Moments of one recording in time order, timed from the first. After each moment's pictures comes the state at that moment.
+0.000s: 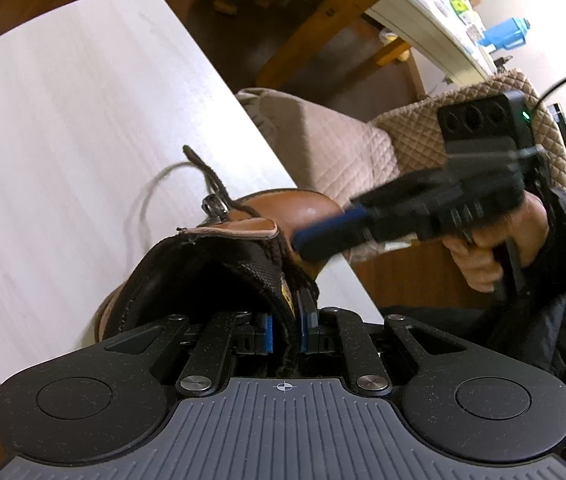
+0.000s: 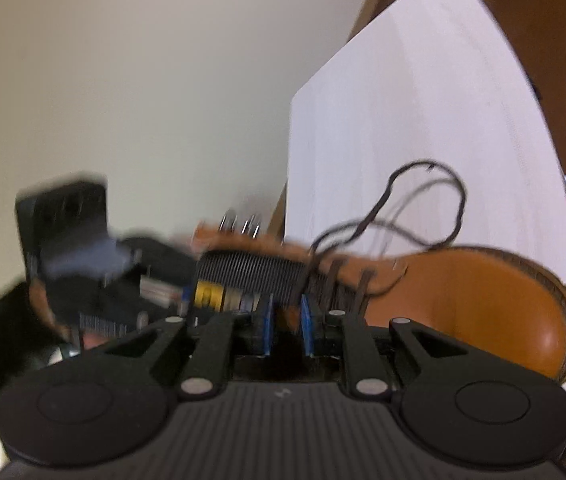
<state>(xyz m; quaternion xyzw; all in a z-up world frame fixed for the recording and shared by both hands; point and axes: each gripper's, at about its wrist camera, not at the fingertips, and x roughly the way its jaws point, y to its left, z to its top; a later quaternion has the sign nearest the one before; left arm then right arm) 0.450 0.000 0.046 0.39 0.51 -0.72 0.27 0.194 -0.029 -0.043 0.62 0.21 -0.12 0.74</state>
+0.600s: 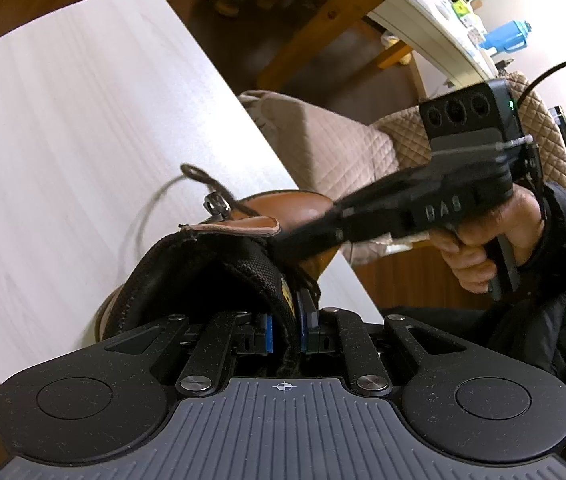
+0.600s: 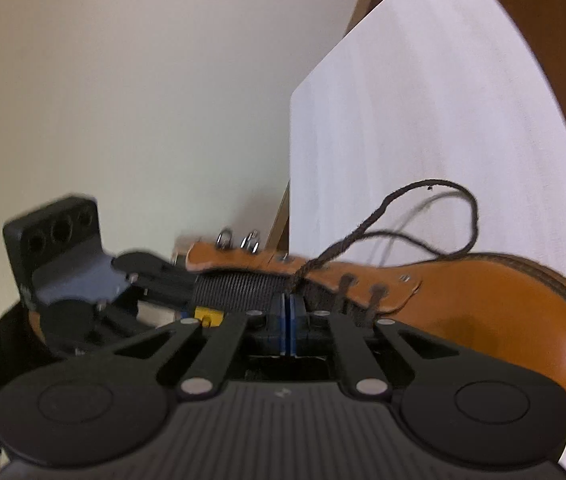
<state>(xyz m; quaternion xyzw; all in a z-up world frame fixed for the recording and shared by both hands) 0.452 0.002 0.043 0.39 0.51 -0.72 0.28 0.212 -0.030 -0.050 0.63 0.23 -0.10 0.74</state>
